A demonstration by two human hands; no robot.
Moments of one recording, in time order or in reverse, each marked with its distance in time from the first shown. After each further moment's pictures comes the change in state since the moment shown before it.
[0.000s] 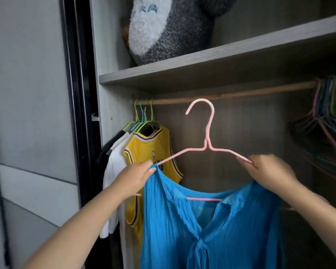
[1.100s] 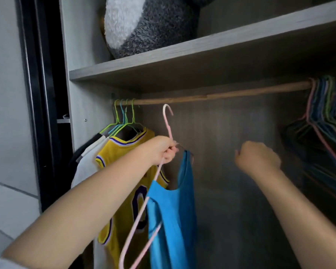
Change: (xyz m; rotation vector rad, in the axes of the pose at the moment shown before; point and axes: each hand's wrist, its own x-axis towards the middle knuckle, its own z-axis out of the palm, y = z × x) left_hand 0.129 0.096 0.001 -1.449 -0.265 -0.628; right_hand 0.062 0.016 -0.004 -0.091 0.017 0.289
